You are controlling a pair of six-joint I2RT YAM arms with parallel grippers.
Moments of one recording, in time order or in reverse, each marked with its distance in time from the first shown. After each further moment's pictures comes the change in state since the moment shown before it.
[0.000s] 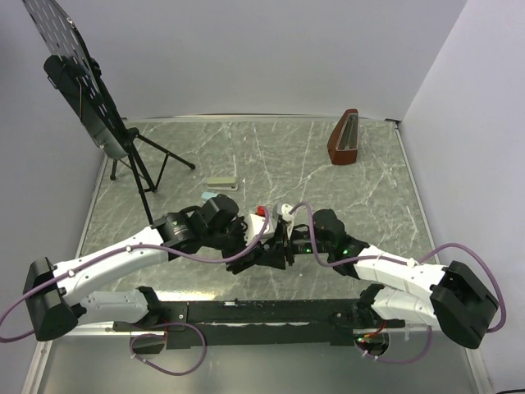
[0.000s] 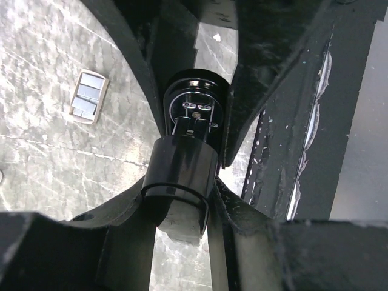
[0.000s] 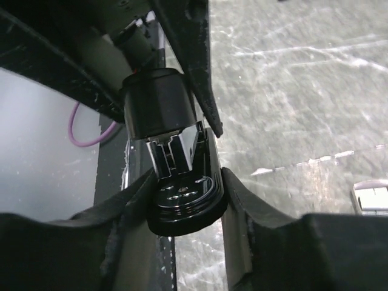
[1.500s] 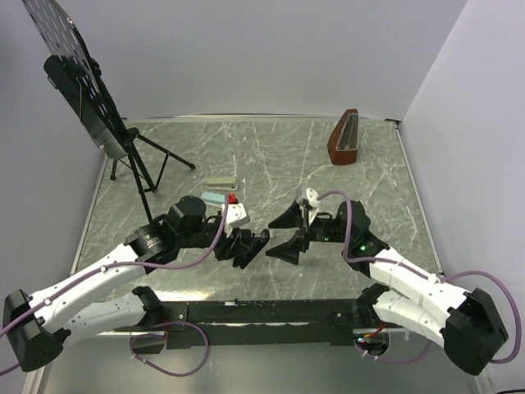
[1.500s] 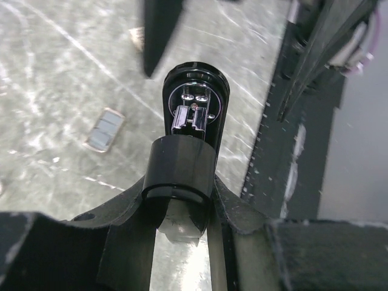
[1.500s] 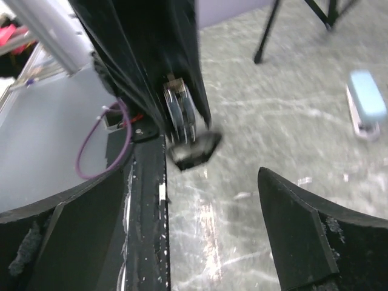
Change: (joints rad) left arm 0.133 -0.247 -0.199 0.274 0.108 -0.181; right arm -0.169 -0.182 0.008 0.020 -0.126 0.082
